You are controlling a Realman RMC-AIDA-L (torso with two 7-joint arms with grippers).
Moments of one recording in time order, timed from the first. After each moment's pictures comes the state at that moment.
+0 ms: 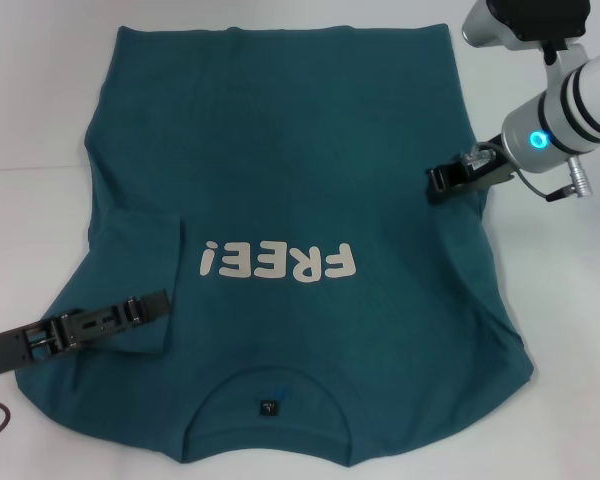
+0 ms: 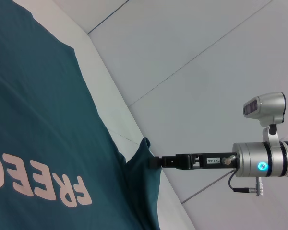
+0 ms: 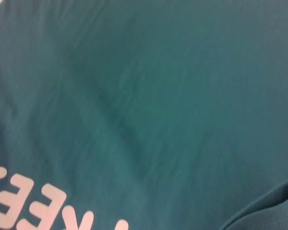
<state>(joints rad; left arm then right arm) -0.43 -2.11 0.50 0.75 2.00 1.71 -2.06 1.00 2.01 -0.93 -0.65 -2.75 -1.06 2.72</state>
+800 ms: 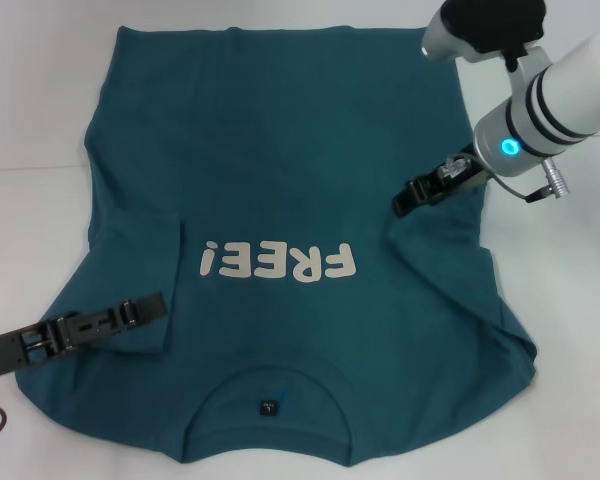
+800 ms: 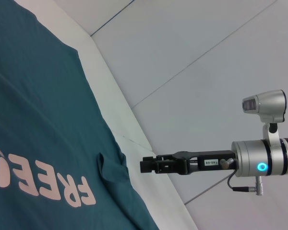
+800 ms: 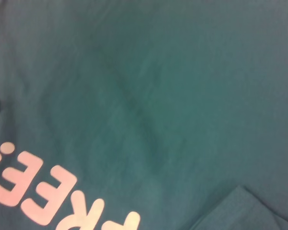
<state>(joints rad) -0.42 -2.11 0.50 0.75 1.99 1.71 -2.06 1.06 2.02 -0.98 -0.59 -2.78 -1.03 2.68</state>
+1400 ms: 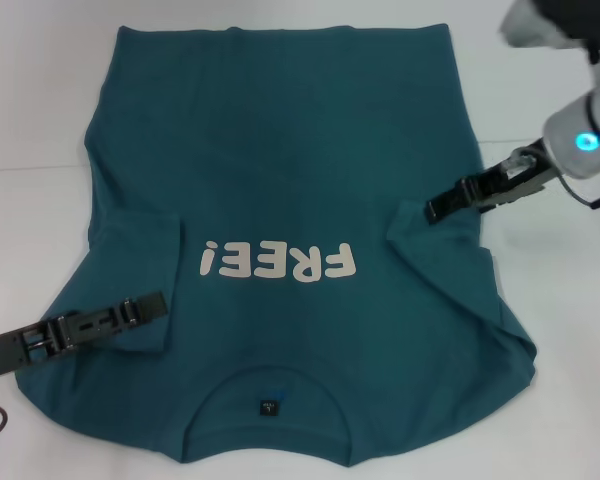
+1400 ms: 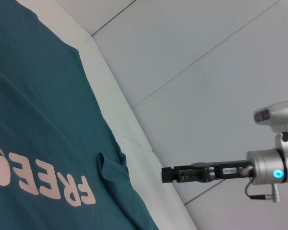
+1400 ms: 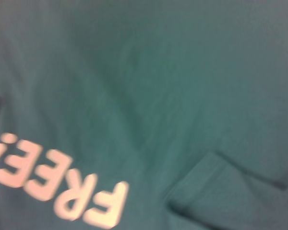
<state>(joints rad) -0.42 -2.11 0.50 0.75 1.99 1.71 -2.06 0.92 1.98 -0.92 -0.80 -2.70 -1.25 2.67</state>
